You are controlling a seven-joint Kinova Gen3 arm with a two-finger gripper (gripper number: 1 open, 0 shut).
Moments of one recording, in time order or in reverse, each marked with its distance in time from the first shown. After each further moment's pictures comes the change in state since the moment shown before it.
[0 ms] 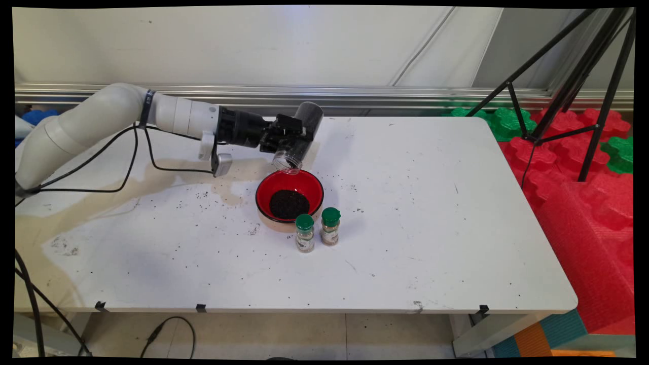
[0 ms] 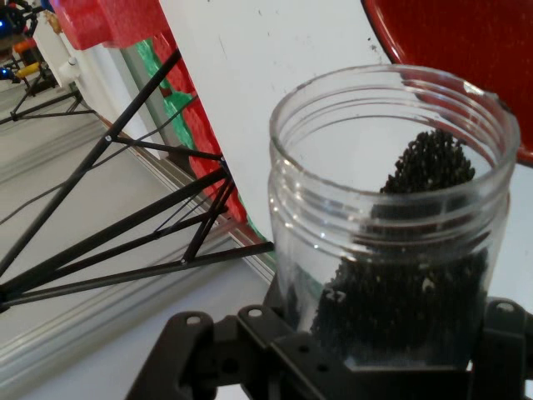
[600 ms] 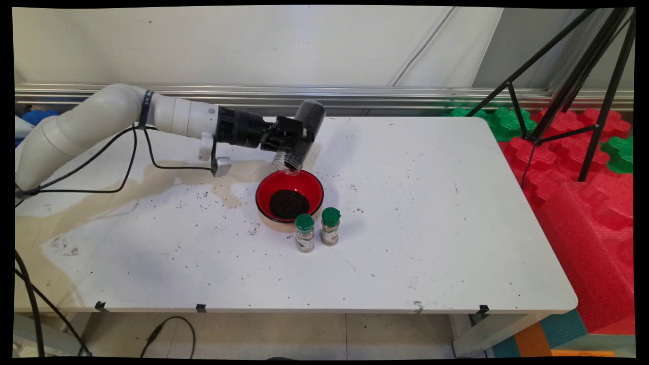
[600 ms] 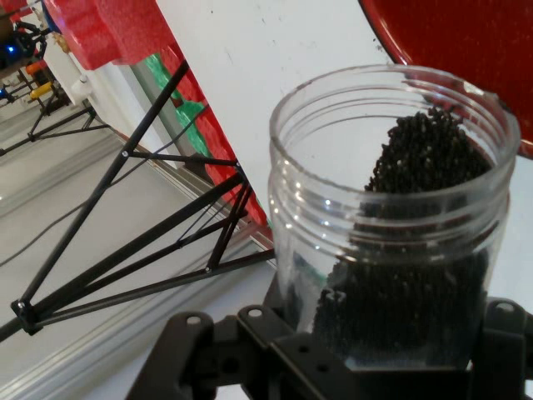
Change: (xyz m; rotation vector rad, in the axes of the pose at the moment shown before) arm 0.005 -0.006 -0.001 0.014 -0.004 0.087
